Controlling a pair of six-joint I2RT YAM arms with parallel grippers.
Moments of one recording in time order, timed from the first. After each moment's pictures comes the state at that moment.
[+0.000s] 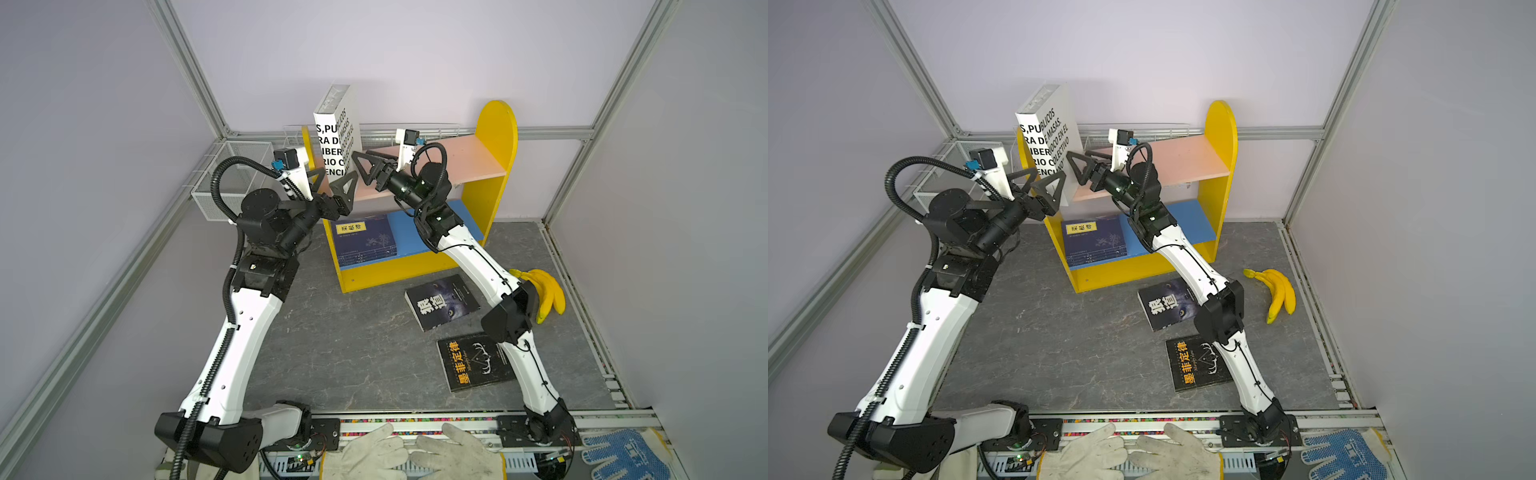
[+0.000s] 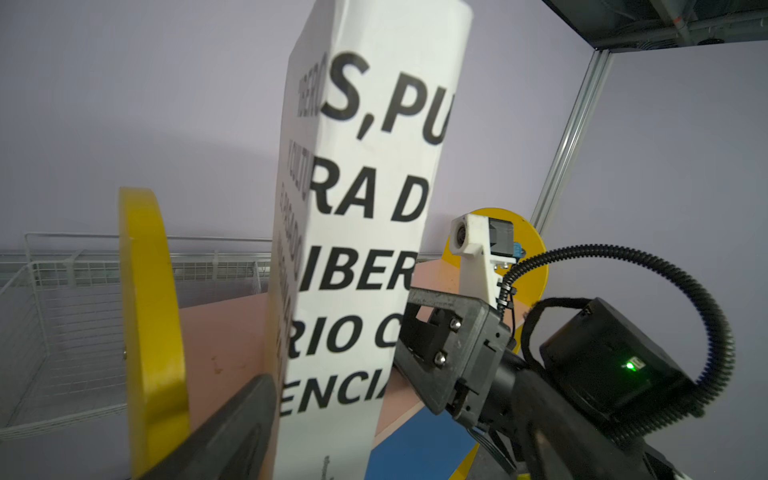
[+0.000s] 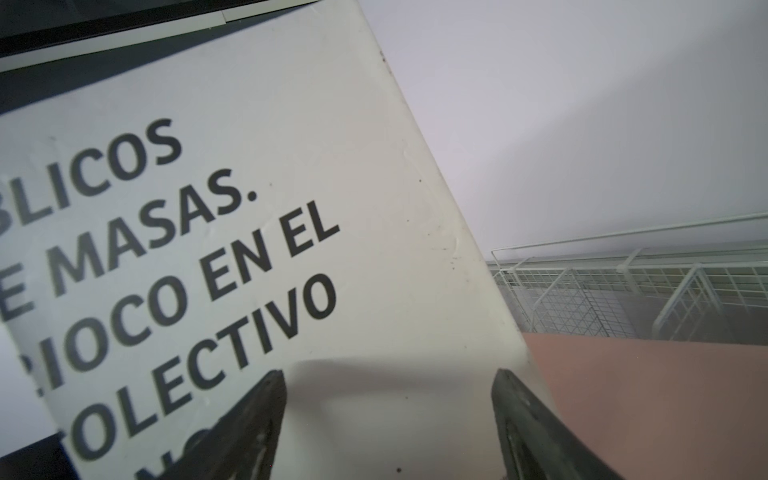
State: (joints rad) left arm -0.27 1.26 1.50 -0.02 0.32 -0.29; right arm 0.67 2.37 2.56 0.23 -0.36 0.70
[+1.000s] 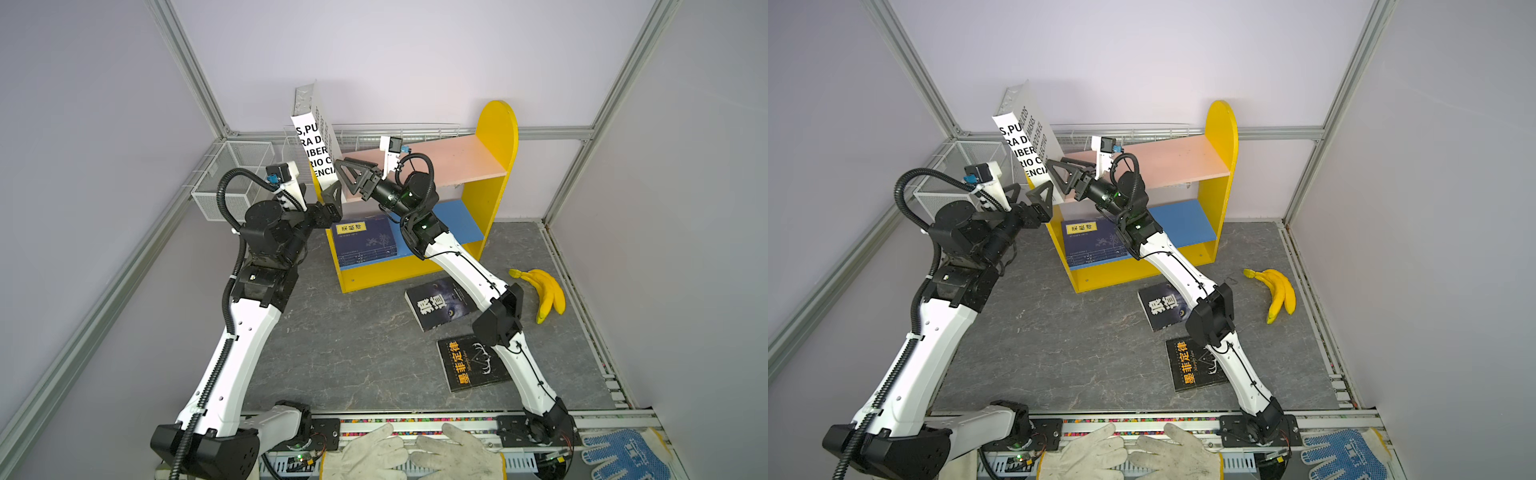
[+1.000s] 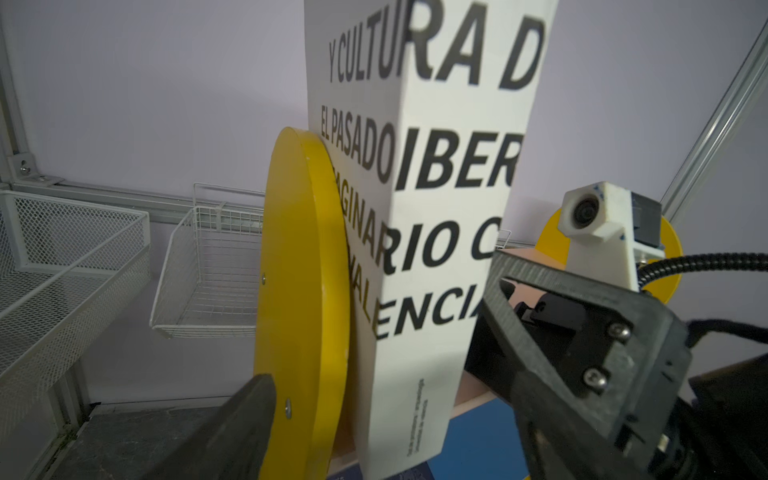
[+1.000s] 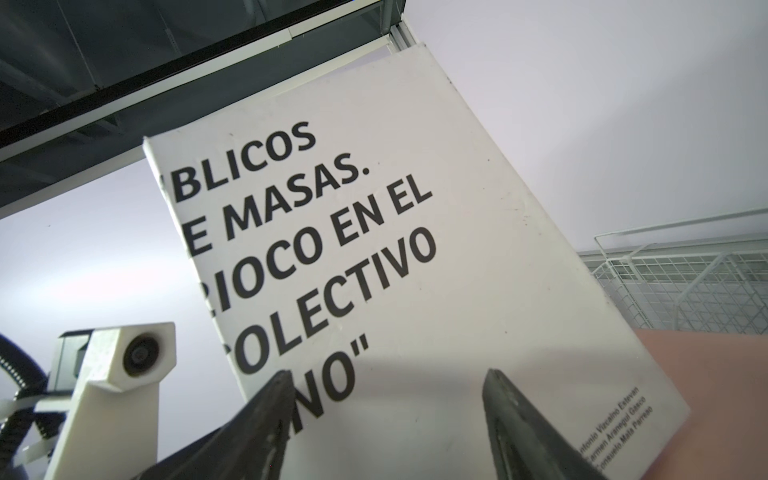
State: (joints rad) left arm -0.27 1.18 1.38 -0.10 0.05 -0.22; right arm 0.74 2.41 2.58 0.32 -0.40 0.81
